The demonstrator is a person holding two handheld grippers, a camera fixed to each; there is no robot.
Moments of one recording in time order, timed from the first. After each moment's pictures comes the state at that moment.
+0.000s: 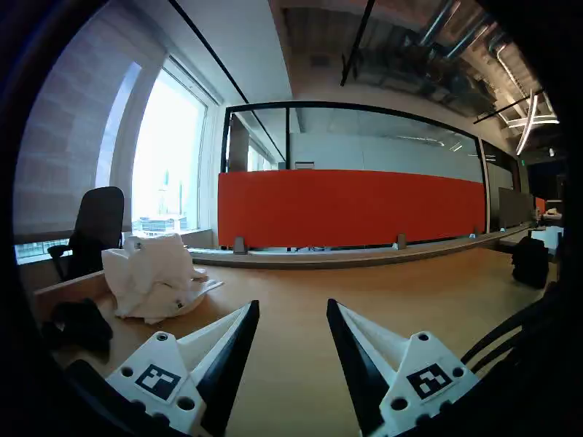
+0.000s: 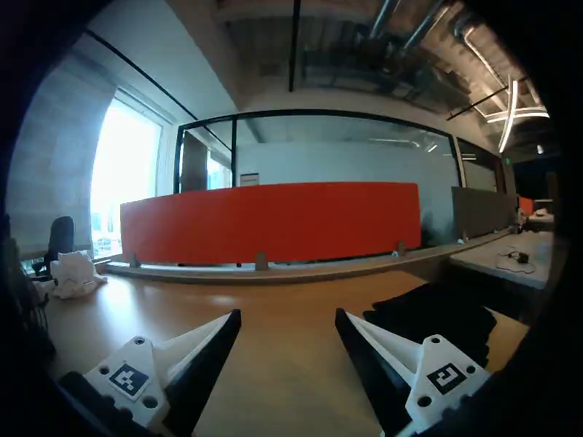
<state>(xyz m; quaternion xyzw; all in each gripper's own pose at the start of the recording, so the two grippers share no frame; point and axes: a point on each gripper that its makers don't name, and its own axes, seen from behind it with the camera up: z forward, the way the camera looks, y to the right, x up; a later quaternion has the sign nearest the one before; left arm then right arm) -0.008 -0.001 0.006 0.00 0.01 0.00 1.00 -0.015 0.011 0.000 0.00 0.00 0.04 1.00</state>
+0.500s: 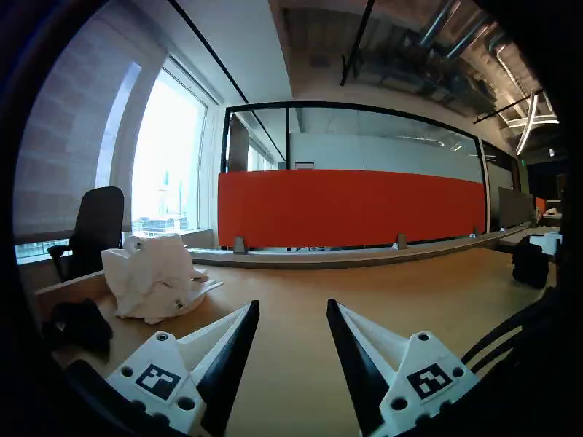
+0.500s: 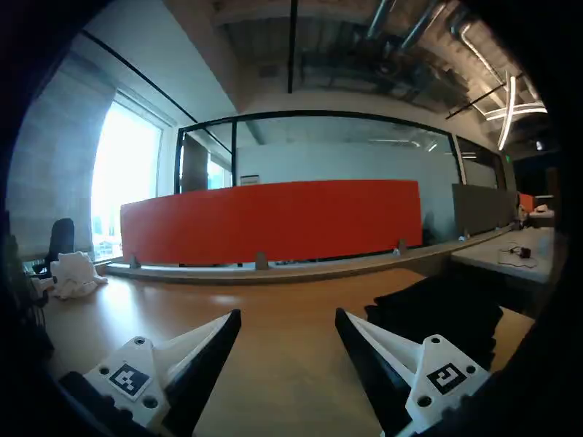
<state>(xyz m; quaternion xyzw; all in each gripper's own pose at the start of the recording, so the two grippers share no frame) -0.008 -0.001 0.005 0.00 0.01 0.00 1.00 -0.026 0.012 0.006 0.01 0.00 0.05 1.00</state>
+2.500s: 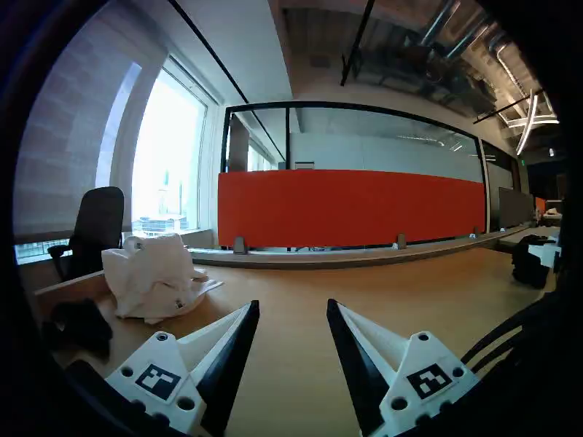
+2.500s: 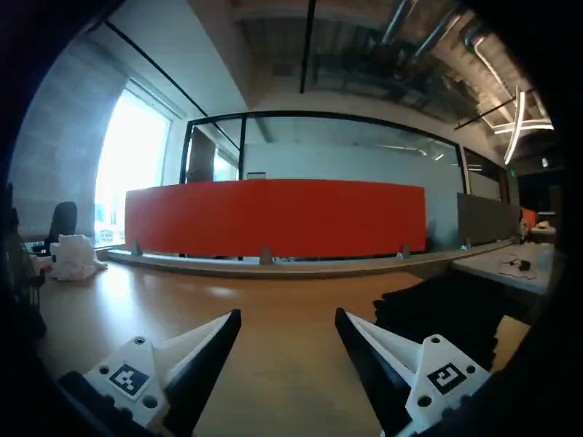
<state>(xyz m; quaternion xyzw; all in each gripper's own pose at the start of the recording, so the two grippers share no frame) -0.008 -0.001 0.005 0.00 0.01 0.00 1.00 -0.036 -0.005 0.002 0.01 0.00 0.01 1.00</state>
